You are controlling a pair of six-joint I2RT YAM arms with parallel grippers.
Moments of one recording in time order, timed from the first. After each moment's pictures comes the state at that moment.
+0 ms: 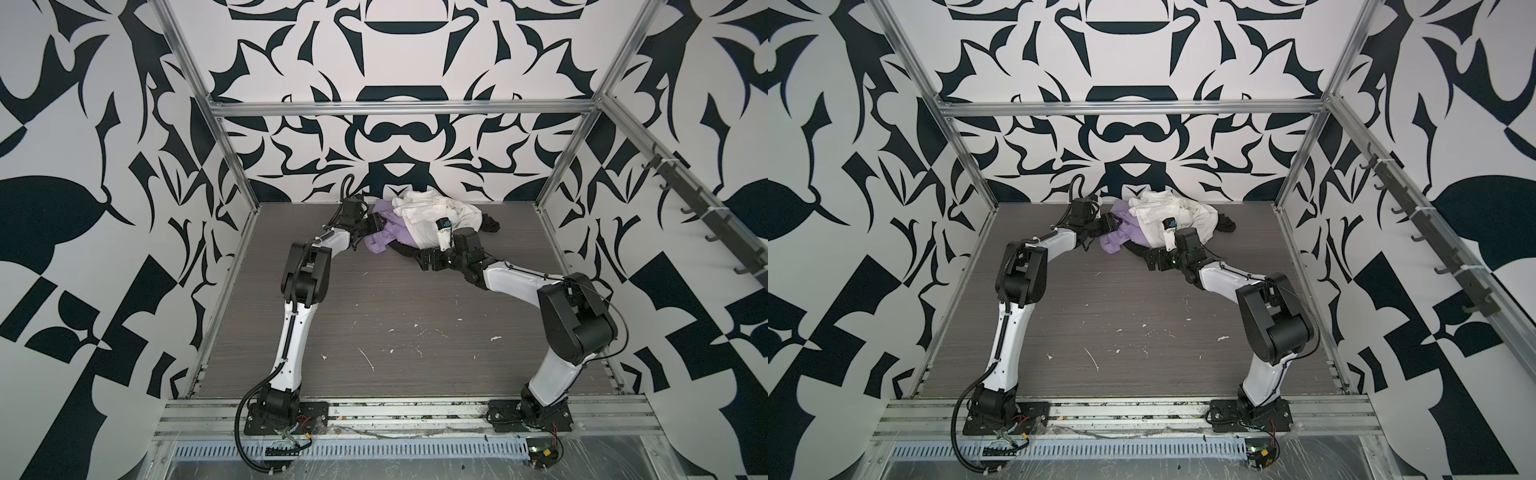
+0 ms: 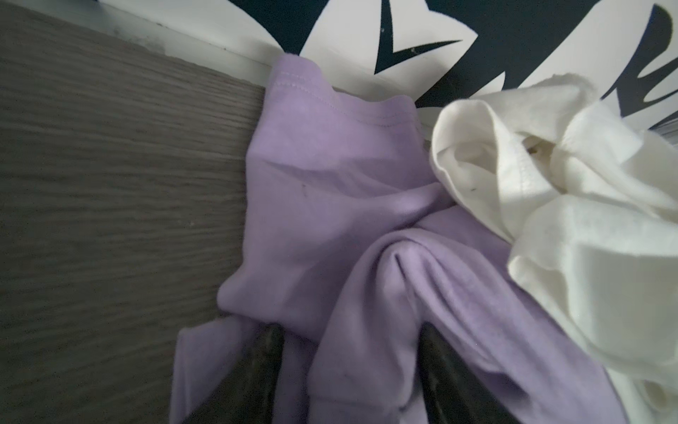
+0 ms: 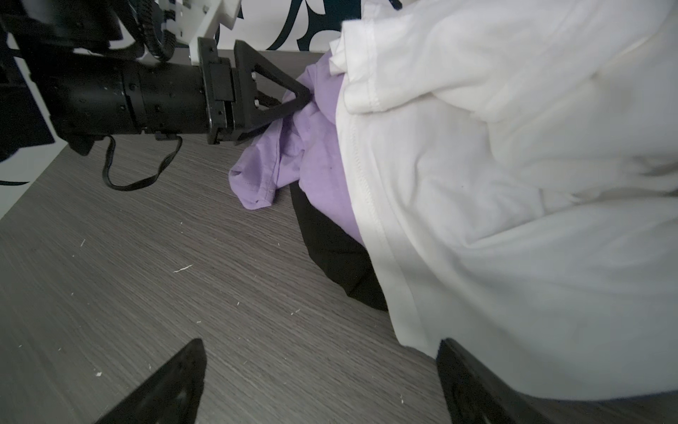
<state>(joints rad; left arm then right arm) -0.30 2.52 1.93 0.01 0.39 -0.54 0.40 1.76 1.03 0.14 -0.23 0.20</state>
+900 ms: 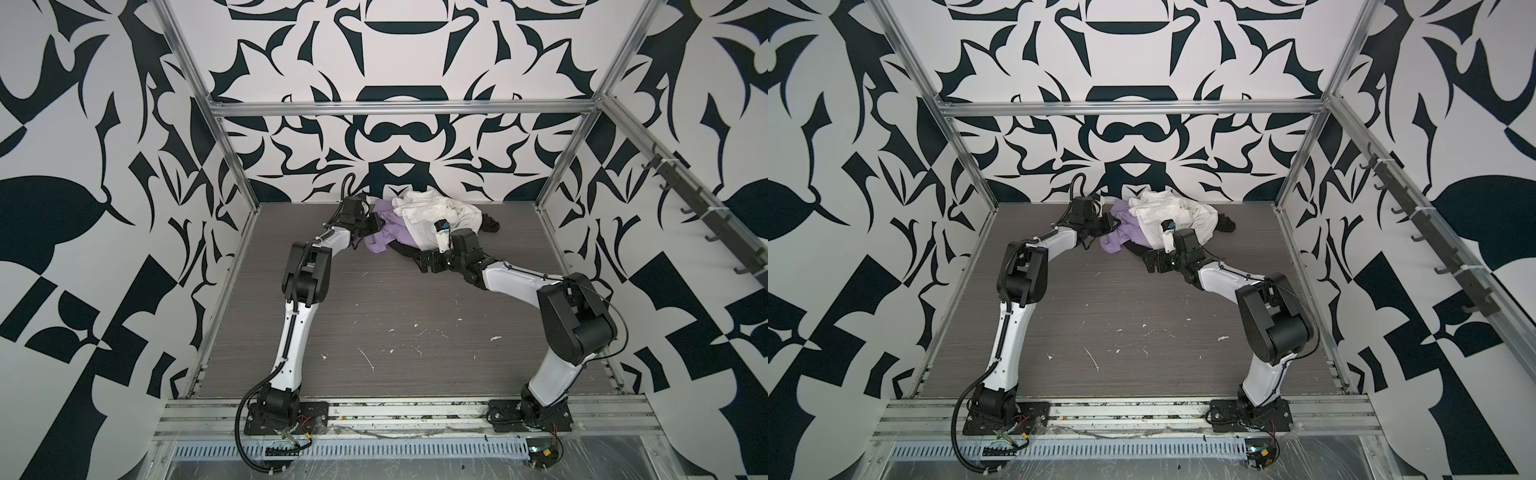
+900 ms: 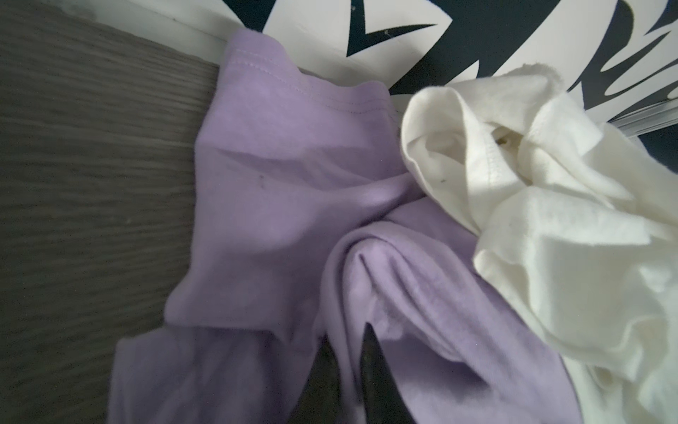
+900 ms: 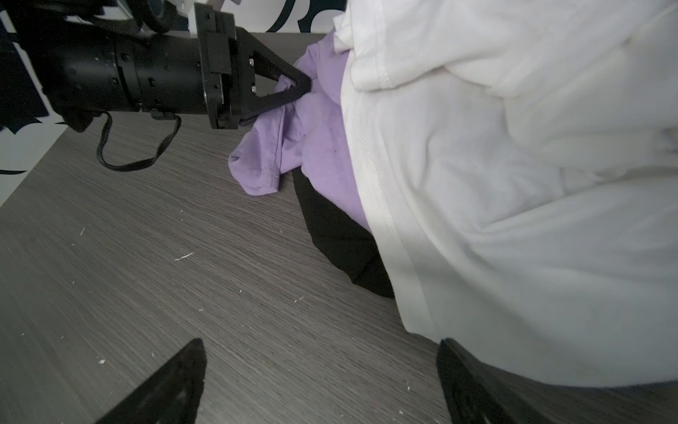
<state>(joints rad) -0.30 2.53 1.97 -0.02 0.47 -0.56 0.41 1.76 1.04 0.10 -0.23 0.20</state>
